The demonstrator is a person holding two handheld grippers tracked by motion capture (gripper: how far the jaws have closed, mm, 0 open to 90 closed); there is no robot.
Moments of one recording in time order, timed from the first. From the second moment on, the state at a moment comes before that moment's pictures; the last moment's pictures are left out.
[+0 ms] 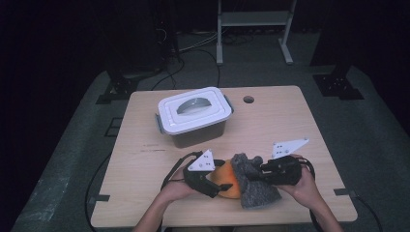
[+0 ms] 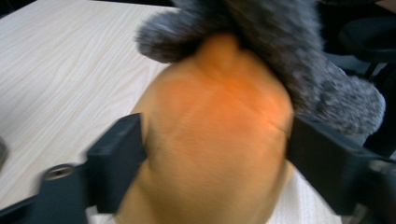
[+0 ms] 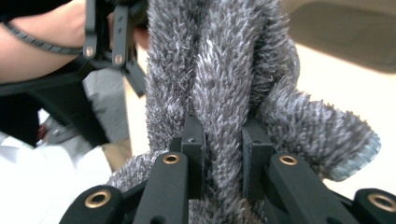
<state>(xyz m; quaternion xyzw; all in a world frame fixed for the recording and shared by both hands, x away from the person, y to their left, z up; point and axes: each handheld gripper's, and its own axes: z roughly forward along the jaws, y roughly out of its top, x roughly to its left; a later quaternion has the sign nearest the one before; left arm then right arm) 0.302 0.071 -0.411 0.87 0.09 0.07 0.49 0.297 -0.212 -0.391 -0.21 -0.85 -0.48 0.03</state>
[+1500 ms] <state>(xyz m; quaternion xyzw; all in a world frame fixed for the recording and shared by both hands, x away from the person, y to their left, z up) 0.303 0.064 -0.412 0.87 0.11 0.09 0.48 0.299 -0.215 -0.392 -0.23 -0.85 -0.48 0.01</state>
